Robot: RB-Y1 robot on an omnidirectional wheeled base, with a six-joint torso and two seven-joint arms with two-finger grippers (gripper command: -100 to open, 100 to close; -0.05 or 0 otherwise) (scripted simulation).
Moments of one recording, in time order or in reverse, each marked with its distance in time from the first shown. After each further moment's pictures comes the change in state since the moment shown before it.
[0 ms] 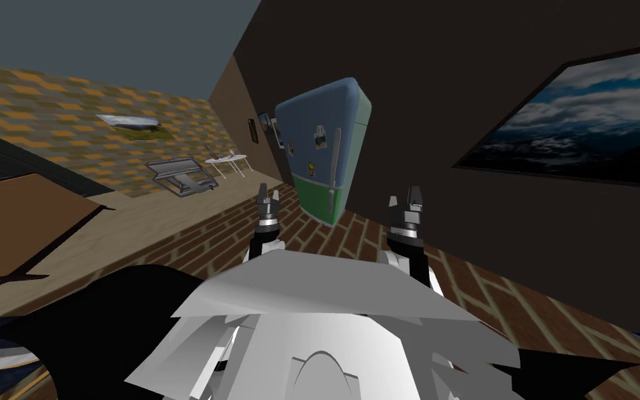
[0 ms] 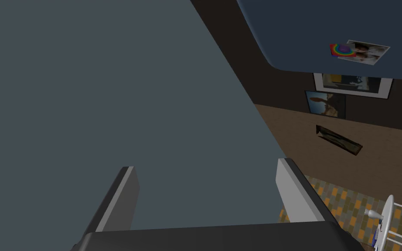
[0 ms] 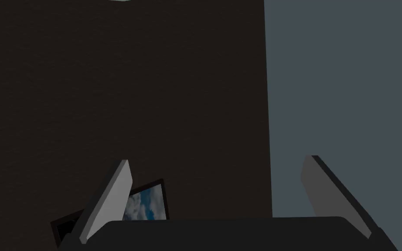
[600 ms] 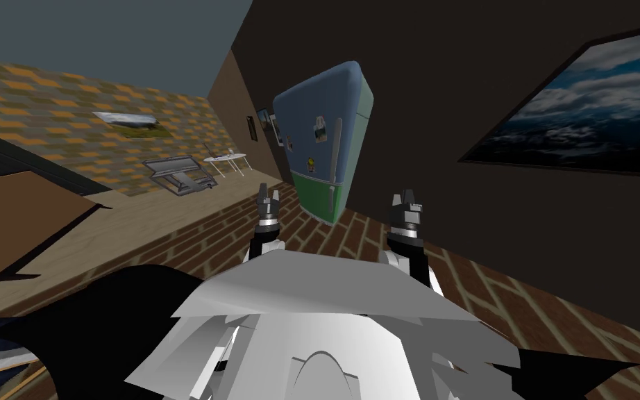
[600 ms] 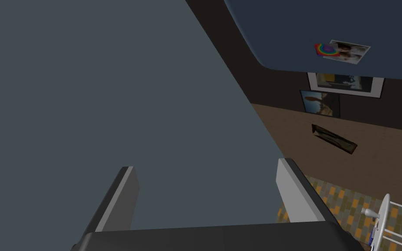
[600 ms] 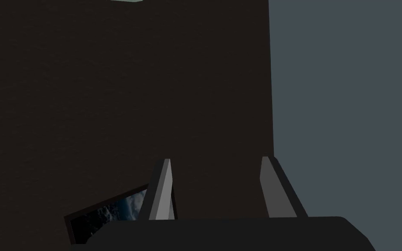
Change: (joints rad) left arm 0.000 0.000 0.000 0.000 0.000 0.000 0.000; right arm 0.000 0.000 0.000 0.000 0.000 0.000 0.000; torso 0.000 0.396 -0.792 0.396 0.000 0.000
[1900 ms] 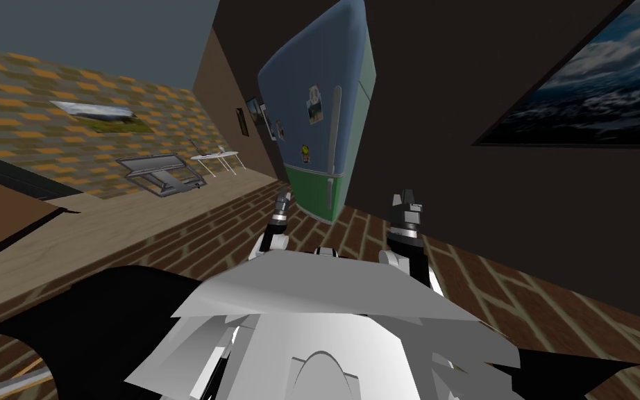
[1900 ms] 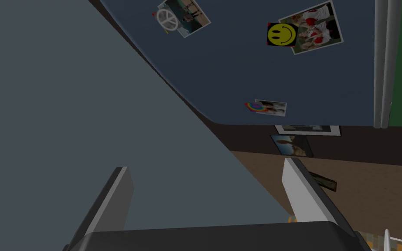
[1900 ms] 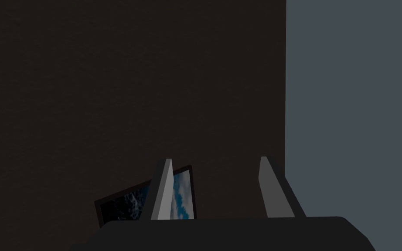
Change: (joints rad) left arm -0.172 0.127 -0.013 0.218 -0.054 0.052 -0.028; right arm 0.000 0.000 0.000 0.000 0.000 0.000 0.000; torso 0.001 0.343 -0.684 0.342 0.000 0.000
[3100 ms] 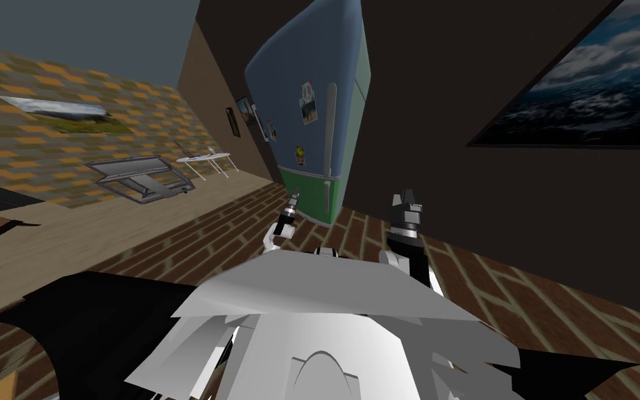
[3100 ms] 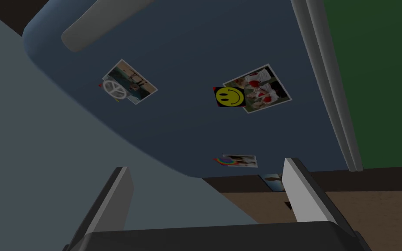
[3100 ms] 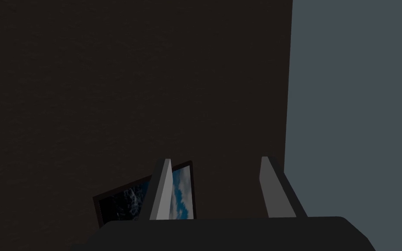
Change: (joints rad) left arm -0.250 0.037 -0.007 0.305 -0.069 0.075 -0.033; right arm 0.000 0.000 0.000 0.000 0.000 0.000 0.000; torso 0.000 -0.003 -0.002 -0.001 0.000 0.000
